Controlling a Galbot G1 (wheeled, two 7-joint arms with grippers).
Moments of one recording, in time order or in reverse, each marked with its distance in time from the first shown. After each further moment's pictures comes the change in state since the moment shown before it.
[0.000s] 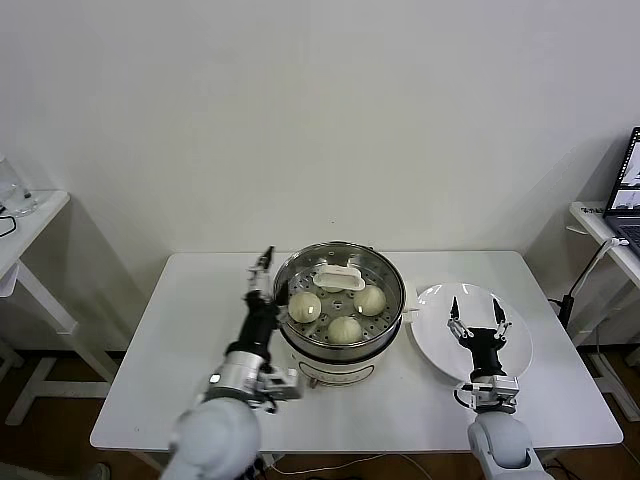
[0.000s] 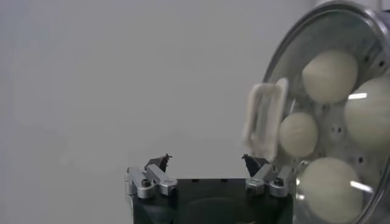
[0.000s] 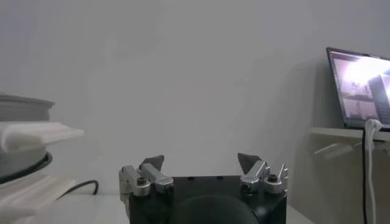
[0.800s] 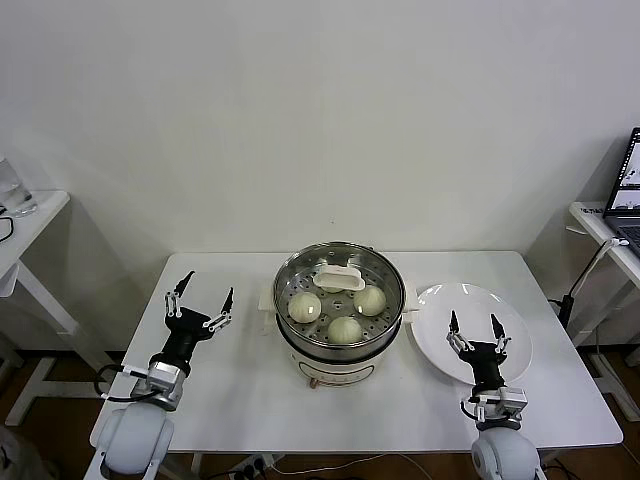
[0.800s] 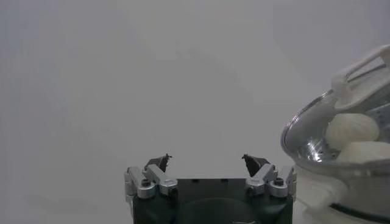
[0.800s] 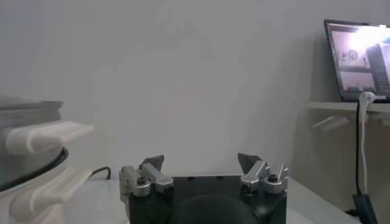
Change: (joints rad) left arm 0.139 0.044 -0.409 0.248 -1.041 -0.447 -0.167; right arm -0.108 -0.004 0.015 0.126 0.096 -0.103 -0.014
